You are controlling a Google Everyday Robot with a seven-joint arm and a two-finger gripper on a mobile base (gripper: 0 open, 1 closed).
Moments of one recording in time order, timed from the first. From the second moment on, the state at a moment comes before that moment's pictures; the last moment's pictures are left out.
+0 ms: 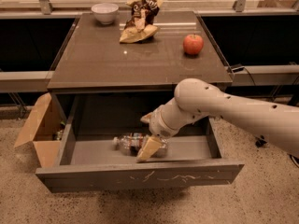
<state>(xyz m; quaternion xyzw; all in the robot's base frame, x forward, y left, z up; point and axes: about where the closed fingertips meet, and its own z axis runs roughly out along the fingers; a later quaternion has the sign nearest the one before) 0.539 0.012 0.671 -0.64 0.70 0.18 0.25</state>
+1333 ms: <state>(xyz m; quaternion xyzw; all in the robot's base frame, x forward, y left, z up) 0.530 0.018 0.636 -0.64 0.70 0.23 0.22</state>
